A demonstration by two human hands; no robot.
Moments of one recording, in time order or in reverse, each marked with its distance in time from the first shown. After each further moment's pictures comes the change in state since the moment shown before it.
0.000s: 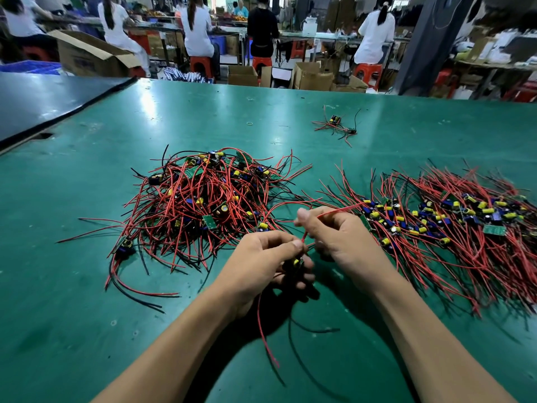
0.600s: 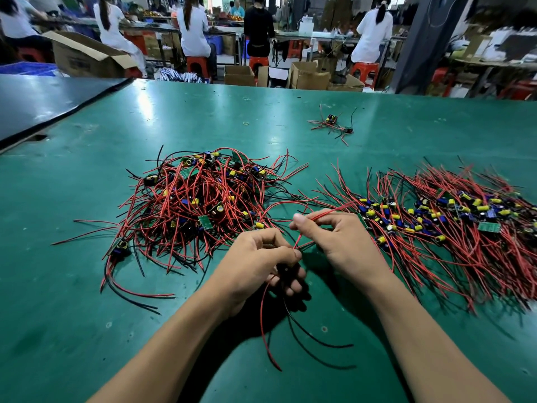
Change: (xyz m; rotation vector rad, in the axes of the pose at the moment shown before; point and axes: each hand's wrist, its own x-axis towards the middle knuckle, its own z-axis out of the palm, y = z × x) left_hand -0.003 0.006 -0.002 0.132 -0.028 0.028; right_hand 0.004 -0.002 -0.005 -0.323 0.086 -0.161
